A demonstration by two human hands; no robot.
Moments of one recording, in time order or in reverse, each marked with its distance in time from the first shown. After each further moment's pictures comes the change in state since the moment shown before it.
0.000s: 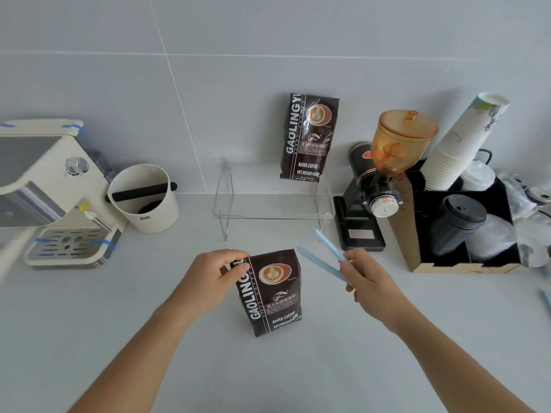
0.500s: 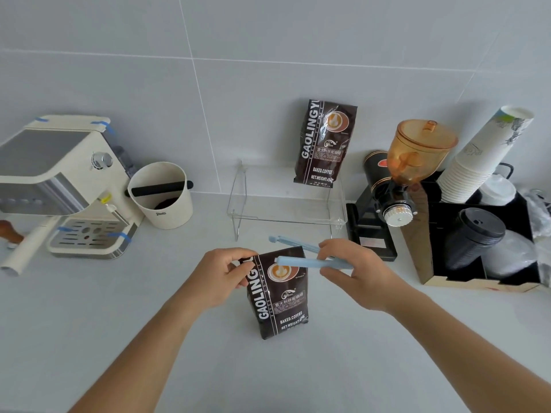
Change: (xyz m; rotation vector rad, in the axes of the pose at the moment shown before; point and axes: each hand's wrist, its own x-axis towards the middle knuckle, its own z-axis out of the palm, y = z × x) left_hand 0.000 -0.004 -0.004 -0.172 -0.046 -0.067; right_hand 0.020 -0.042 0.002 -0.390 -0.197 -0.633
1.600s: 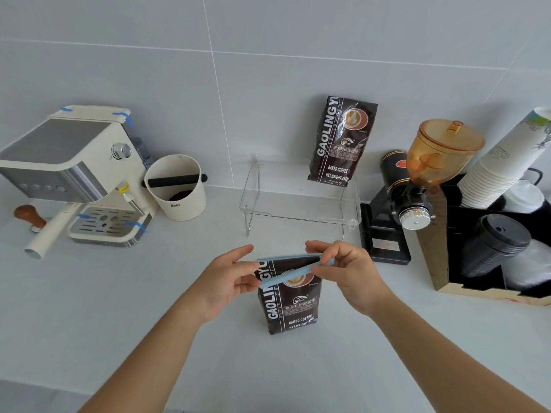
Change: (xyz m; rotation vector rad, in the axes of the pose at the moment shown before) left_hand -0.011 -0.009 0.006 -0.750 0.000 -0.391; right_hand 0.020 0.002 0.048 1.093 0.109 0.277
